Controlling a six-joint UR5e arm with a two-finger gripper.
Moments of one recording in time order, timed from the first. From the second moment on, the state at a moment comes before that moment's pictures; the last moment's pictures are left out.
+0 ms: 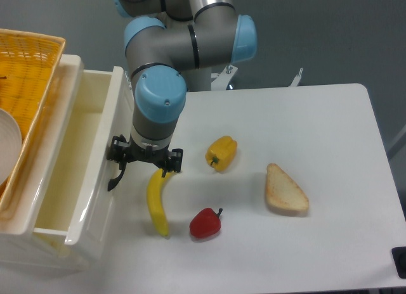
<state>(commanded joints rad) 2.26 -1.91 -1.45 -1.40 1.32 0.33</state>
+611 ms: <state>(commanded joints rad) 2.29 -1.91 -1.45 -1.40 1.34 0.35</state>
